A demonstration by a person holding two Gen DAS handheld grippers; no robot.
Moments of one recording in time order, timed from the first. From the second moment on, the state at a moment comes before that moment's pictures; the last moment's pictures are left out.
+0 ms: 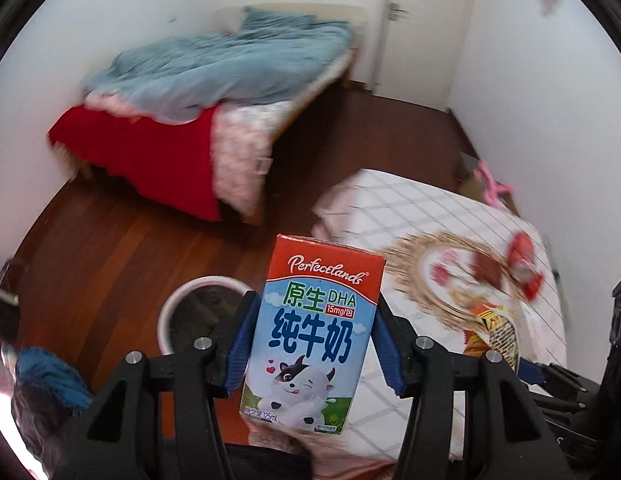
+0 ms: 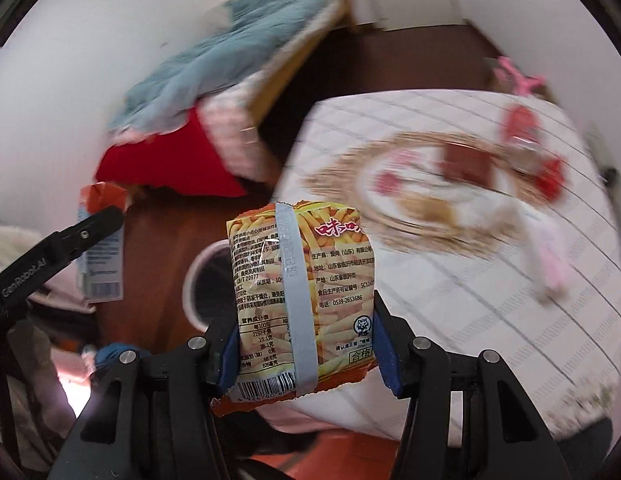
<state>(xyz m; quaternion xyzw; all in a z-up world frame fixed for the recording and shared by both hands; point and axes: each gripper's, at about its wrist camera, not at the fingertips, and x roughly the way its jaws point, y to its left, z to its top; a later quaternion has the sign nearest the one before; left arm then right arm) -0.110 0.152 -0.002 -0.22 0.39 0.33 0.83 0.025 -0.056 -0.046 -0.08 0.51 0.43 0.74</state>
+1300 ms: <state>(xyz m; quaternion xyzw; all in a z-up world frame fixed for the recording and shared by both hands) -0.226 0.346 -0.248 -0.40 0.50 0.43 0.64 -0.031 0.278 -0.322 -0.30 0.62 0.39 0.61</state>
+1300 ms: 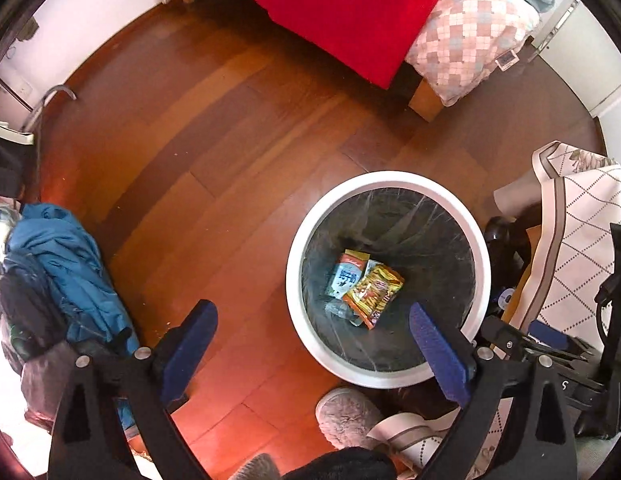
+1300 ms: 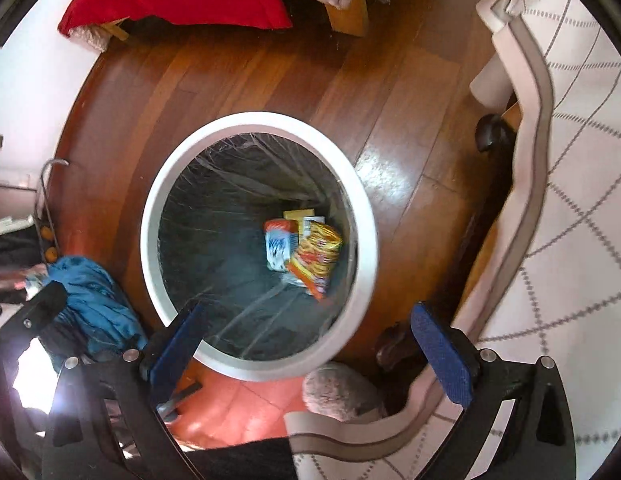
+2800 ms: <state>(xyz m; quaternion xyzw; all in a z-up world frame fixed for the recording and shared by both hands) -0.064 0.101 -0.080 -0.23 0.47 0.37 0.77 0.105 -0.071 -0.057 -0.11 0.53 0.34 0.77</state>
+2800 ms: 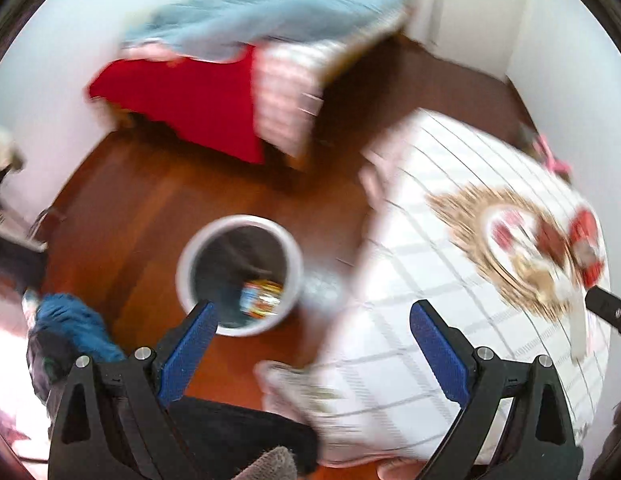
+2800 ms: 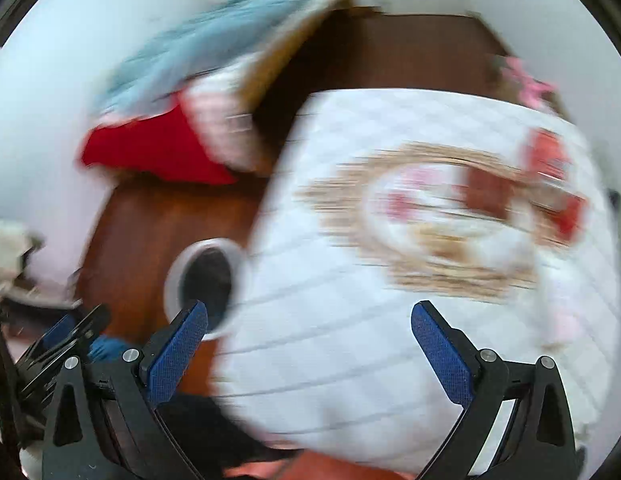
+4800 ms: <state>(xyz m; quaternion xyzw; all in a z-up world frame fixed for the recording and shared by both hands) 0.102 -0.021 -0.171 -0.13 0.57 0.18 0.79 0.210 -0.184 -0.175 -0.12 0.61 0.20 0.76</state>
